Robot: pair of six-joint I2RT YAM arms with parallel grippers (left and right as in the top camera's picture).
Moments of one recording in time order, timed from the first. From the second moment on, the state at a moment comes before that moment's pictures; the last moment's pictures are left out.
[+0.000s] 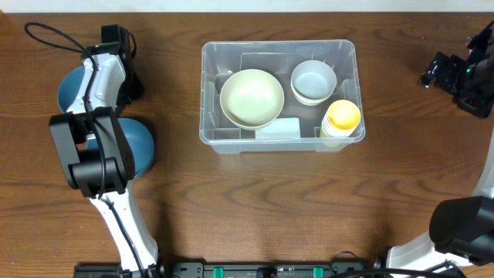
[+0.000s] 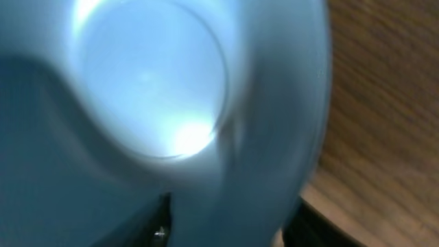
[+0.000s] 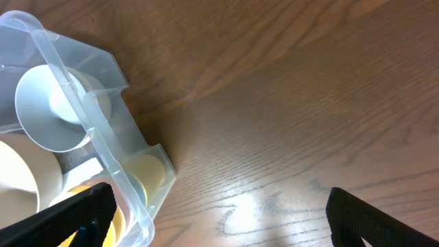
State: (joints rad) left arm 0.16 2.23 1.77 -0.93 -0.32 -0.38; right arm -0.32 1.77 1.91 -1.41 -0.11 0.24
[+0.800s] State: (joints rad) left arm 0.16 2.19 1.77 -0.90 -0.32 -0.38; right arm -0.32 1.77 1.91 -1.41 -0.11 0.24
